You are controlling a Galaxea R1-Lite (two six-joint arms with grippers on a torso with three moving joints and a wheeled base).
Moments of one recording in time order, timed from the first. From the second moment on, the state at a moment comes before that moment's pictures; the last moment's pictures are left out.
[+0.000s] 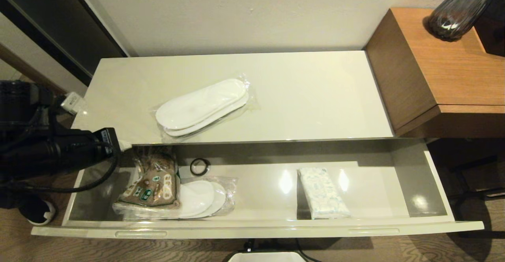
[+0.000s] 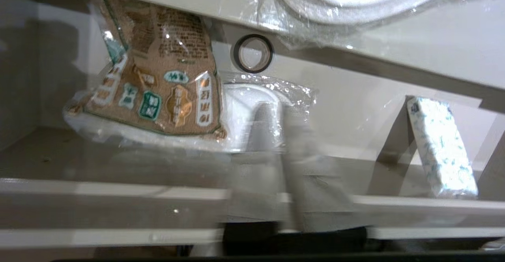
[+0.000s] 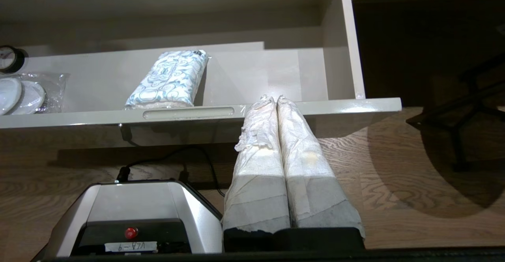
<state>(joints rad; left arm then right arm) 0.02 1.47 -0.89 -0.08 -0.17 -0.31 -0.01 0.03 0.00 0.02 0.00 -0.01</state>
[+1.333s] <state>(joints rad) -0.03 1.85 -1.28 -0.11 -0.24 -0.31 -0.01 0.03 0.00 0.02 0.00 -0.01</state>
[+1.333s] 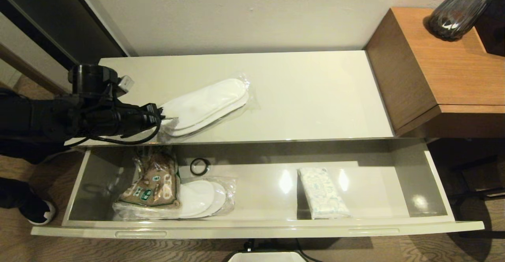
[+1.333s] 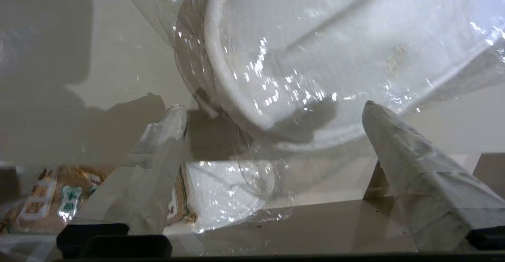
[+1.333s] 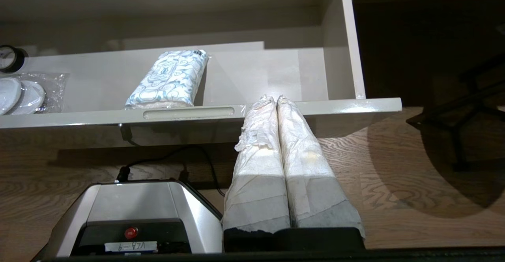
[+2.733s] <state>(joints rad) -0.09 1.99 -1.38 -0.12 -0.23 -0.31 -0.01 0.03 0.00 0.02 0.00 -0.01</state>
